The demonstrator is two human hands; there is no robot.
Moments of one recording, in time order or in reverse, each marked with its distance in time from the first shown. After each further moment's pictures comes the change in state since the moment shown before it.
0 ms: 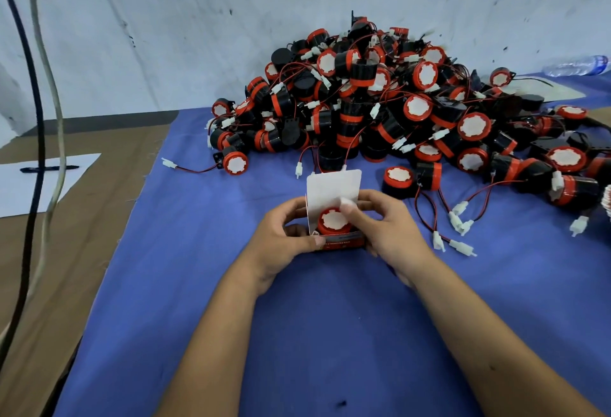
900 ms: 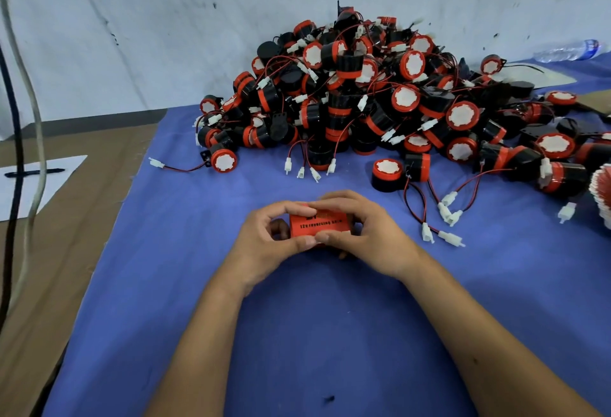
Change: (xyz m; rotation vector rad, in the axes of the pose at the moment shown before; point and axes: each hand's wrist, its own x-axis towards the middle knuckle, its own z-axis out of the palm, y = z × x) left_hand -0.006 -0.004 -0.004 0.226 0.020 0.114; right_hand -0.003 0.011 -0.008 -0.149 -0.303 -0.252
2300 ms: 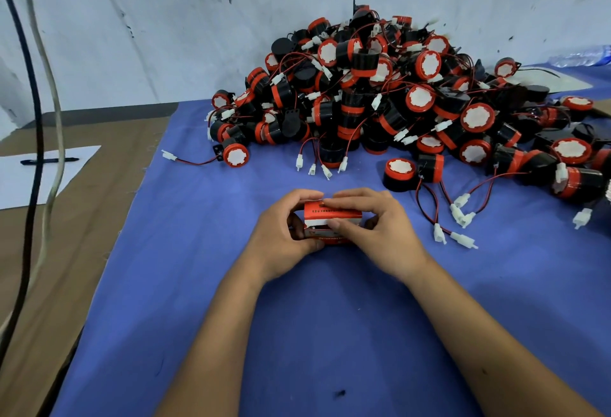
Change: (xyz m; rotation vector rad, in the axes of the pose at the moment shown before) left_hand 0.005 -0.001 0.003 0.186 0.023 0.026; right_hand 0.000 0.001 0.012 -0.158 0.253 0.004
